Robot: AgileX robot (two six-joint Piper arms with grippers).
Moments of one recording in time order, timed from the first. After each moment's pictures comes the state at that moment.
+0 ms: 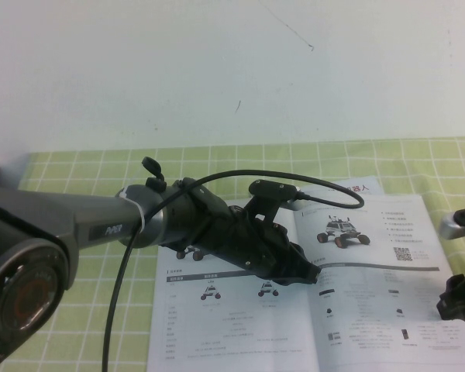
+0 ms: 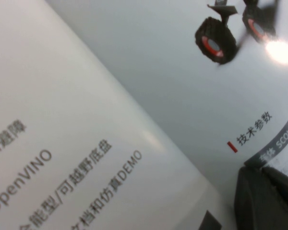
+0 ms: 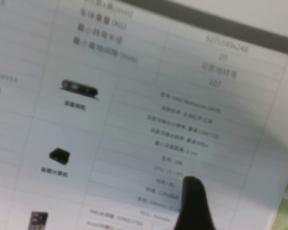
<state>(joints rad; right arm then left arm) 0.04 1.74 -0.77 0.42 0.48 -0.60 -0.57 2.13 -1.34 -1.20 0.61 1.03</state>
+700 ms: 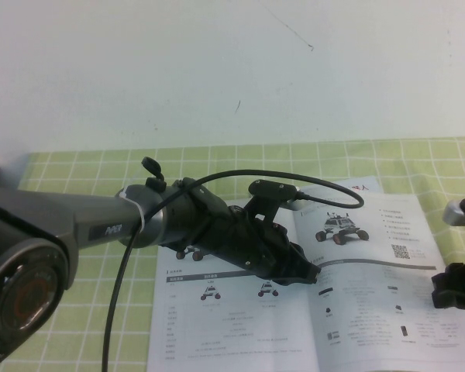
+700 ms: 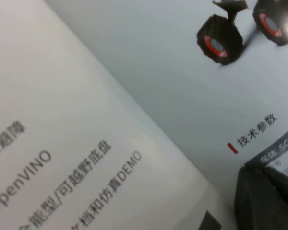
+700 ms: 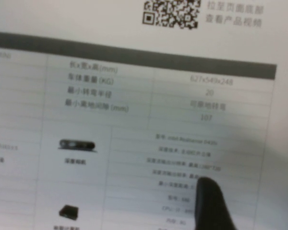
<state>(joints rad) 0.03 1.75 -0.78 0.60 0.48 -0.59 -0.57 2.13 -1.34 -1.20 0.61 1.03</state>
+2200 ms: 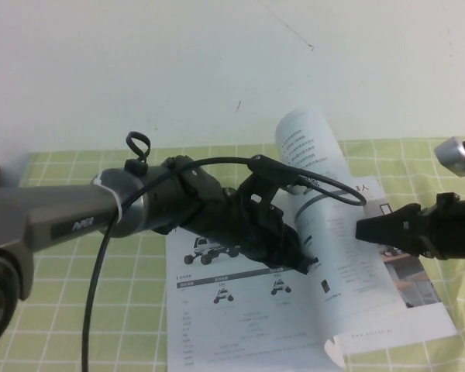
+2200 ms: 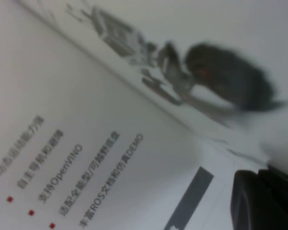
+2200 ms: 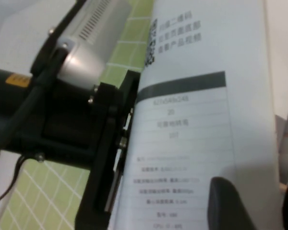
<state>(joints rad) 0.03 1.72 -0.77 1.61 0.89 -1.44 -0.57 2.01 -1.32 -1.06 0.59 1.03</state>
